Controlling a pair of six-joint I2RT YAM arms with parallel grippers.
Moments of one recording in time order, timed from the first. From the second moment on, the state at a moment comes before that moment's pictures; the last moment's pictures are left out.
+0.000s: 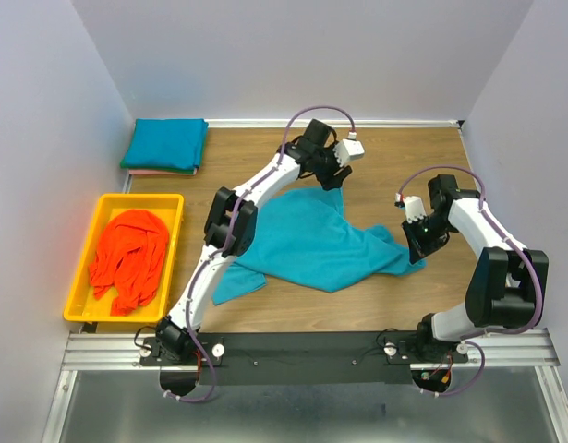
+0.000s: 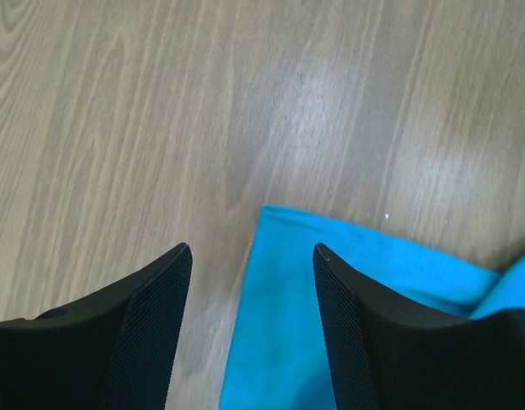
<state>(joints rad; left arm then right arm) -0.60 2.53 2.34 -0.56 0.48 0.50 -0.07 1.48 0.98 -1.00 -0.25 -0.52</state>
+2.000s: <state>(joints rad) -0.41 2.16 2.20 -0.76 0.61 0.54 -0.17 1.68 1.21 -0.97 -0.45 -0.51</state>
